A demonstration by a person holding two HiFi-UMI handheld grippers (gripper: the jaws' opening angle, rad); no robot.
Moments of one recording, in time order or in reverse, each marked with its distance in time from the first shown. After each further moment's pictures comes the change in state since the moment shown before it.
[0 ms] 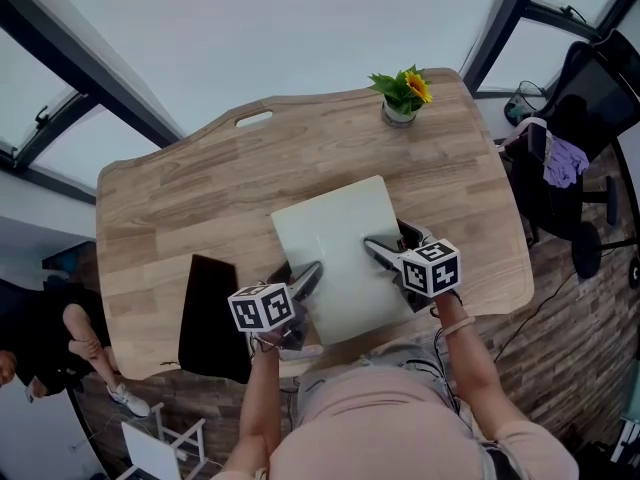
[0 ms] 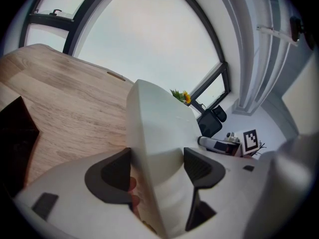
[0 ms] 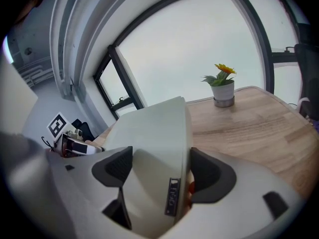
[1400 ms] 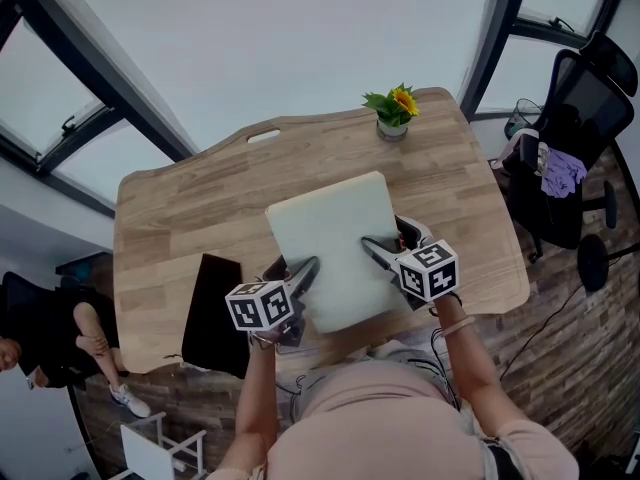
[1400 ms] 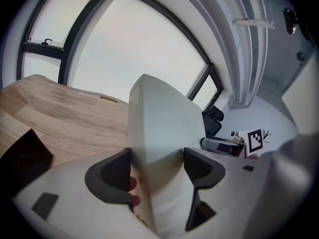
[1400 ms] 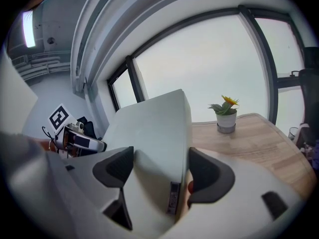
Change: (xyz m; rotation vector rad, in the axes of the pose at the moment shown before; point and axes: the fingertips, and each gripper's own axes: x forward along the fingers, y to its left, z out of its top) left arm -0.046 -0.055 0.020 0.159 -0.134 0.042; right arm -0.062 0.032 0.034 -0.163 -0.161 0.012
